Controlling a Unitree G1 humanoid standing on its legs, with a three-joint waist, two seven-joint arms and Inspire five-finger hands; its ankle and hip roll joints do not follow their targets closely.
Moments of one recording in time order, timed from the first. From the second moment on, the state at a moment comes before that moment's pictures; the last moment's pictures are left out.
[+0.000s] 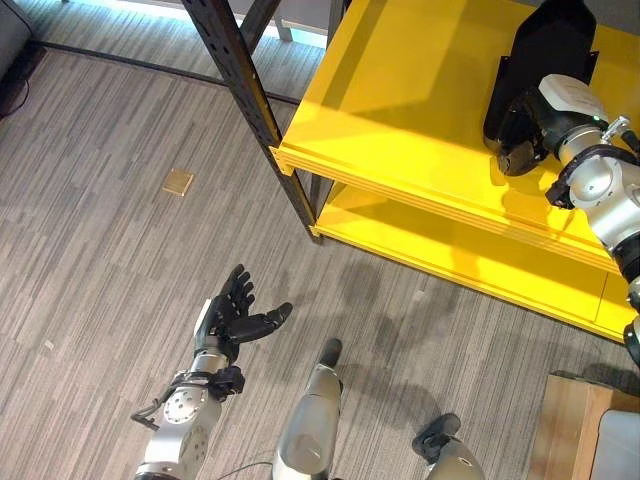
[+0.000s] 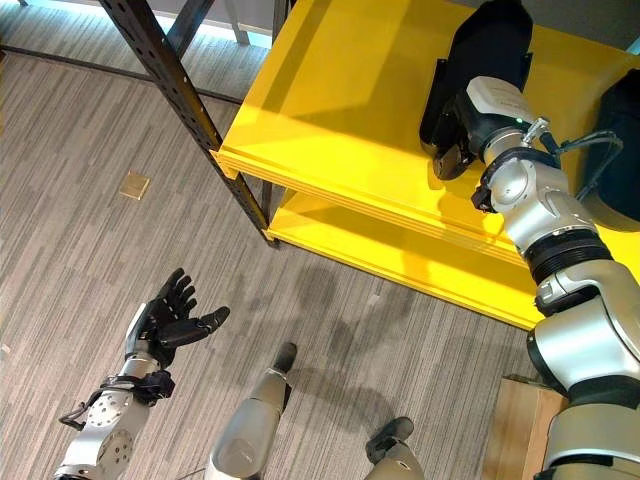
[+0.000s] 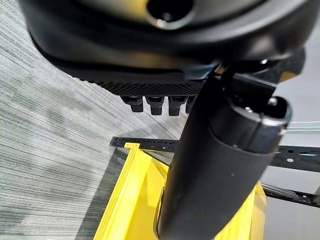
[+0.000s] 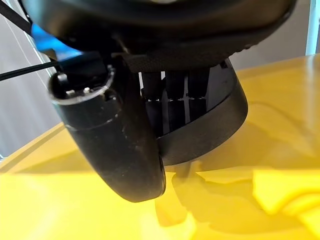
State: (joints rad) left arm 0.08 0.46 -0.12 0.15 -0.62 -0.16 0.06; right arm -1.23 -0.89 0.74 0.92 -0.15 -0.06 -0.07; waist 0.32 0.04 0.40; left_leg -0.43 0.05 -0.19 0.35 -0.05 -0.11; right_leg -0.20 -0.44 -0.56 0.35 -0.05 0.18
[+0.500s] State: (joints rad) left arm 0.08 0.48 -0.12 0.15 -0.63 -0.17 0.06; right arm -1.28 -0.89 0.73 1.03 -0.13 -0.06 -0.13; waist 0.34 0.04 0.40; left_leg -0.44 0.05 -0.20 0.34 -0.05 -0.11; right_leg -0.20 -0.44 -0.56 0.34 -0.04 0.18
